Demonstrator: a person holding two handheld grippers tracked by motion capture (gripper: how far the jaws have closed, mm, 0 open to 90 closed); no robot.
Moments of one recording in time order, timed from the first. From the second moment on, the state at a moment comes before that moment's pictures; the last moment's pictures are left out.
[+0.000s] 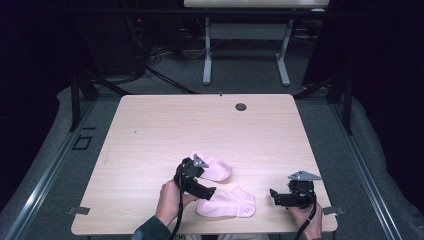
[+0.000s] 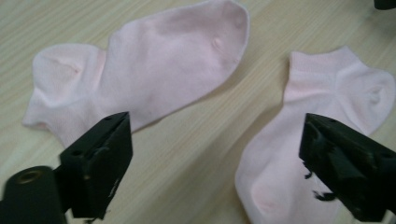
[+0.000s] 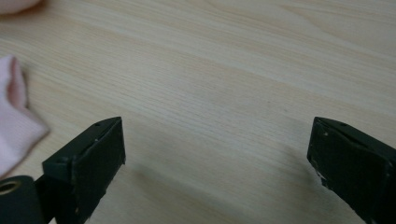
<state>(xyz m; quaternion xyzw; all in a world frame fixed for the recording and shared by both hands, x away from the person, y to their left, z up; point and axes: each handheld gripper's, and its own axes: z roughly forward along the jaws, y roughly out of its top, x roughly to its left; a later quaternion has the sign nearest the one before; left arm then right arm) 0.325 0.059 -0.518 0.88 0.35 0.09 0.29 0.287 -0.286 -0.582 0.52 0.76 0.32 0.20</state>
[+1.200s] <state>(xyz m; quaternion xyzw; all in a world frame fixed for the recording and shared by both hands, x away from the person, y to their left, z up) 0.338 0.002 -0.539 0.93 0.23 0.05 0.28 0.314 -0.272 -0.554 0.51 0.77 0.35 0.15</state>
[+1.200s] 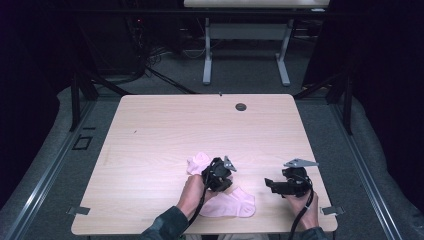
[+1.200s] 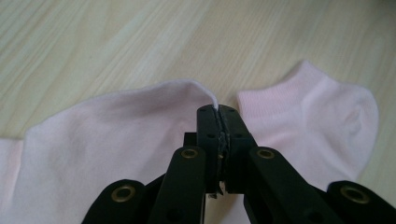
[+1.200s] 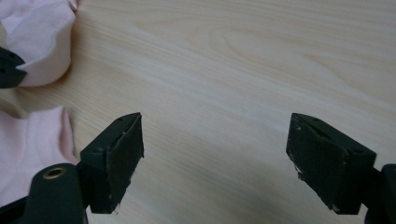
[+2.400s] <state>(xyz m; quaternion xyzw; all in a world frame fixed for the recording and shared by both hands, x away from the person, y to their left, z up) 0.328 0.034 -0.555 0.90 0.28 0.04 0.33 0.424 -0.105 -0.554 0.33 0.90 0.27 0.01</state>
